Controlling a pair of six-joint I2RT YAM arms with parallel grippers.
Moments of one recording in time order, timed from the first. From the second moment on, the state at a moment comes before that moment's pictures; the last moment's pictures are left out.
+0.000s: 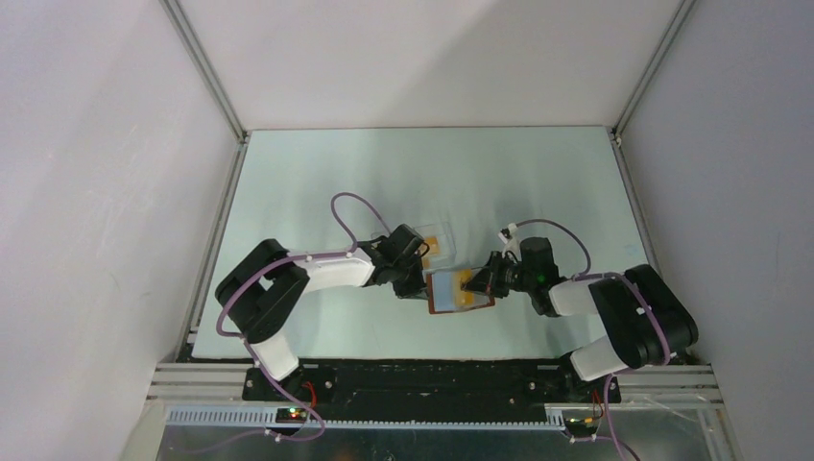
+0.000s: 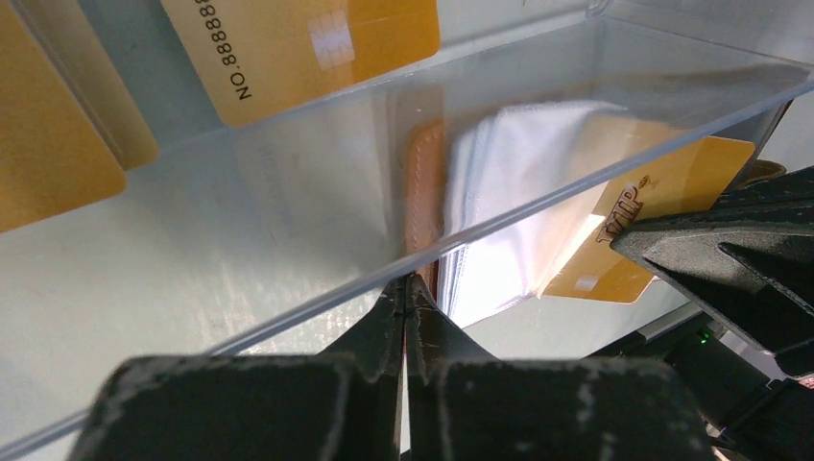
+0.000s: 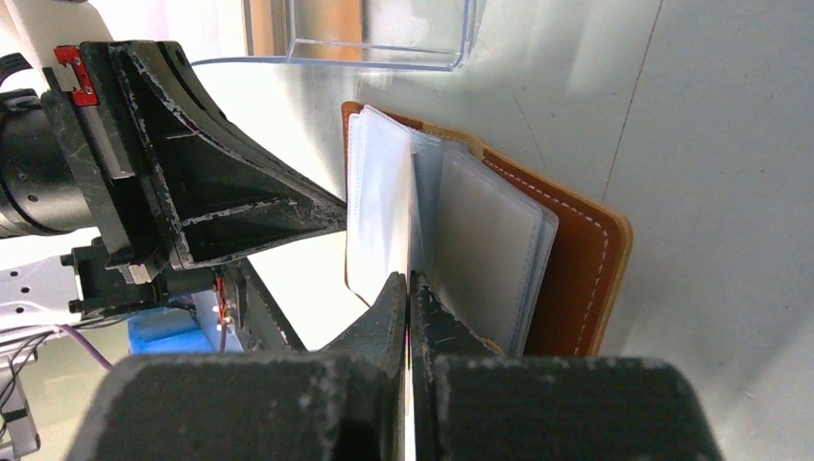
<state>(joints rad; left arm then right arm) -0.81 1.71 0.88 -0.22 0.15 -0.97 0.37 1.49 0.33 0.54 -0.64 0.73</state>
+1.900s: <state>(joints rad) -0.81 1.72 0.89 -0.22 0.15 -0.97 0.48 1.38 0.41 0.25 -0.53 0.79</state>
